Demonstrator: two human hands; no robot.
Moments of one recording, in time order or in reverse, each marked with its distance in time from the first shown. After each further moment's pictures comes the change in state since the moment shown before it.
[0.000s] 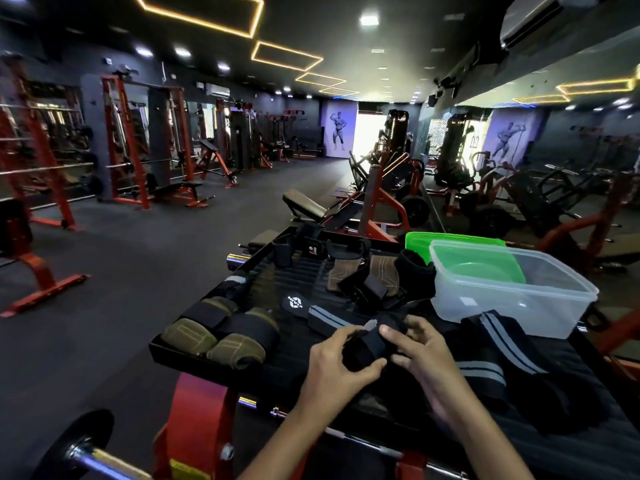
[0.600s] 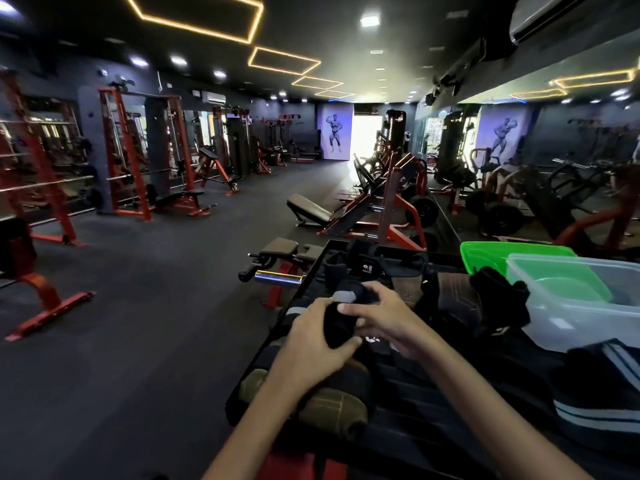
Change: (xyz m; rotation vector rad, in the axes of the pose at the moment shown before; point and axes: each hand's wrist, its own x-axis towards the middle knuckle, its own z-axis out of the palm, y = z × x) left_hand 0.093 -0.062 -0.172 0.382 -0.089 -0.056; right_hand 0.100 -0.003 0.192 -0.273 -0.232 0.106
